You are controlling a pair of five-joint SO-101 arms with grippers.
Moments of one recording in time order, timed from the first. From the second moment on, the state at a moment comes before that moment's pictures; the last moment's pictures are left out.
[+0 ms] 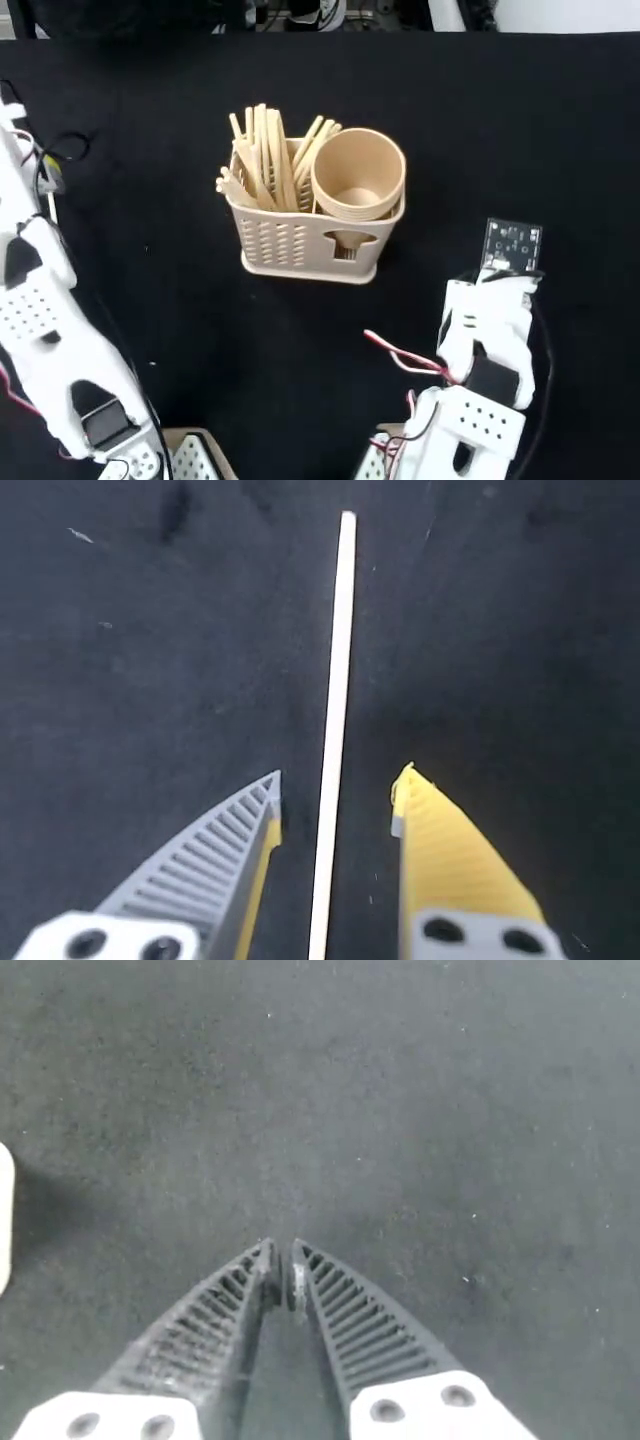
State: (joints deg) left arm -36.6 43.4 -42.2 76.7 -10.2; right arm 24.2 -83.0 88.5 45.7 14.9
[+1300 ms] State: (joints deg) left arm -28.0 21.8 -43.9 99.4 1.6; right arm 20.4 -83.0 90.1 45.5 18.0
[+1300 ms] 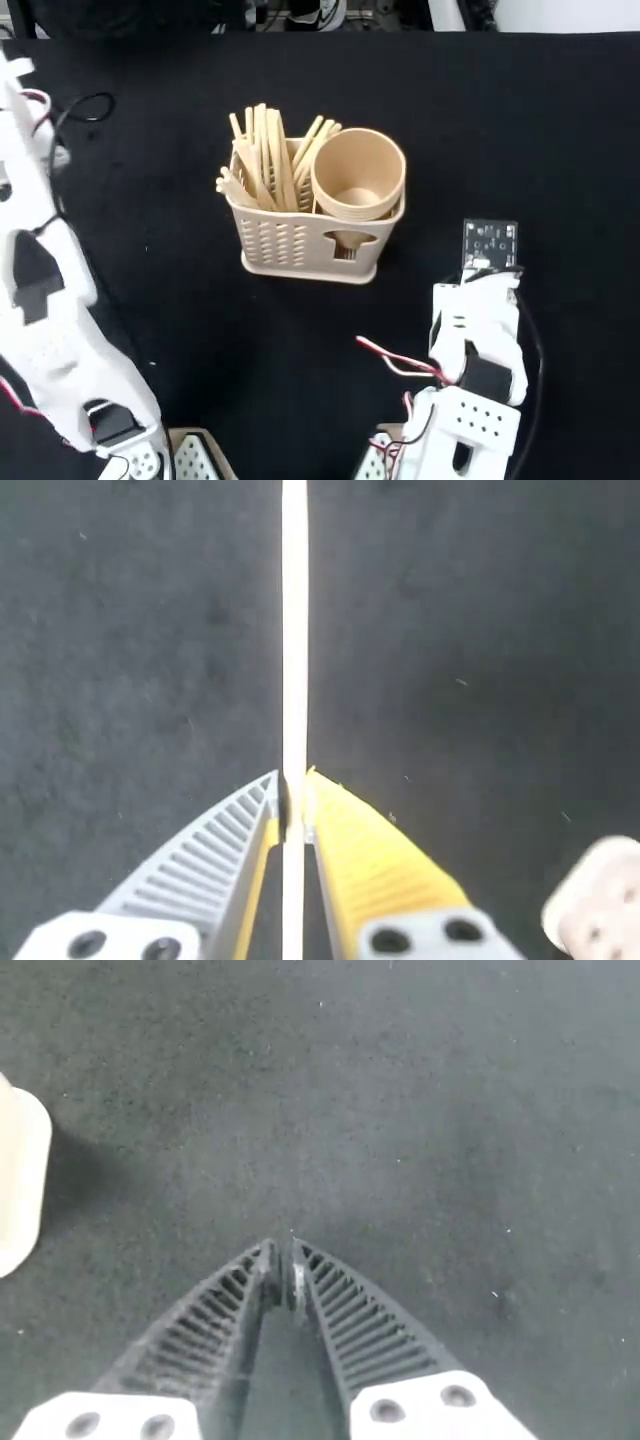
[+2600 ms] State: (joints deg) left arm 17.6 -80.8 40.9 25.8 1.7; right arm 8.1 -103.1 97.0 58.4 22.6
